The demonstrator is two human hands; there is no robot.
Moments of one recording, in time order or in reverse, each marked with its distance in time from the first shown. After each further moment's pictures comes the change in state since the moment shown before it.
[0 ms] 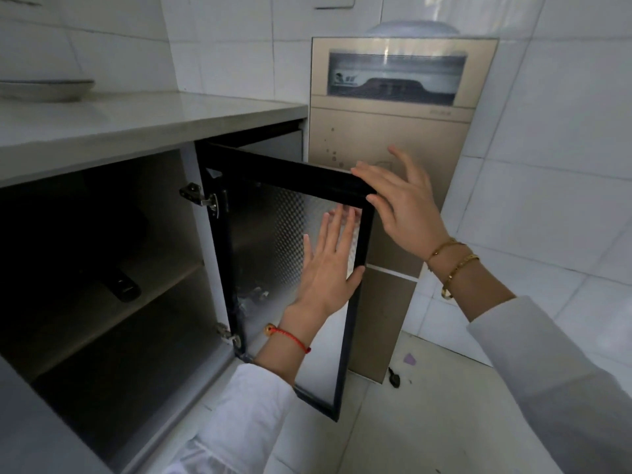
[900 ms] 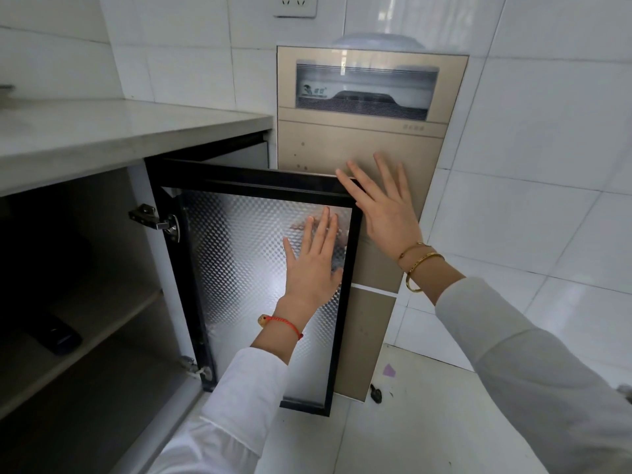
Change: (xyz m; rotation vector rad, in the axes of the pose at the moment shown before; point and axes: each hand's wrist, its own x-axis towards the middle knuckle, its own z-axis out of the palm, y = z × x) left_hand 0.067 -0.025 0.037 0.097 -0.073 0.030; right_hand 0.018 0.057 0.051 -0.554 -0.055 0.010
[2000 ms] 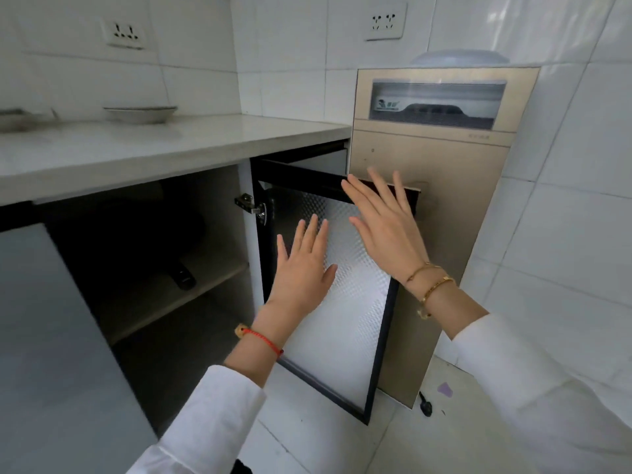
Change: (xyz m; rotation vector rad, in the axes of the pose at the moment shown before) left_hand -0.107 -0.017 -0.097 0.141 0.072 -0.234; right_hand -0.008 -0.079 -0.083 0.486 0.131 -0.164
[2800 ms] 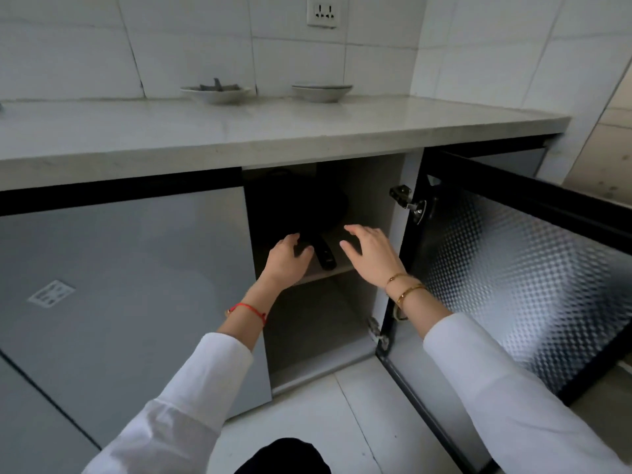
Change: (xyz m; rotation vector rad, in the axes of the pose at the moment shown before) left_hand -0.075 -0.223 -0.060 -0.420 0.113 -0.797; right_hand 0.090 -0.213 0.148 0.762 -0.502 0.042
